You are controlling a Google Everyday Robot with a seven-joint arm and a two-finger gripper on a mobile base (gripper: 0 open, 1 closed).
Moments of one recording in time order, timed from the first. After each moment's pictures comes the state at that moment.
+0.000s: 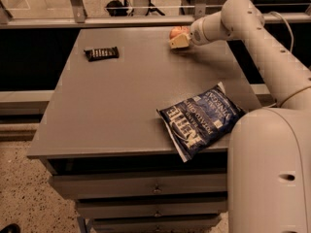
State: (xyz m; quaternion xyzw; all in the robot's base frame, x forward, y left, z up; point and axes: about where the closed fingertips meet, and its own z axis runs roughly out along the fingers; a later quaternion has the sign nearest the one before) arm 0.867 -0.106 0.841 -0.35 0.80 0.15 0.46
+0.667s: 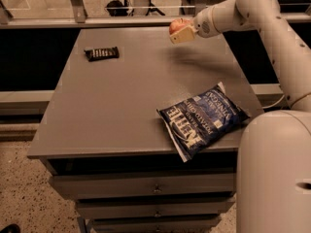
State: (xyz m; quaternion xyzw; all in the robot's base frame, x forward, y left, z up) arm 0.824 -0.102 0.886 -0.41 0.76 0.19 0.46
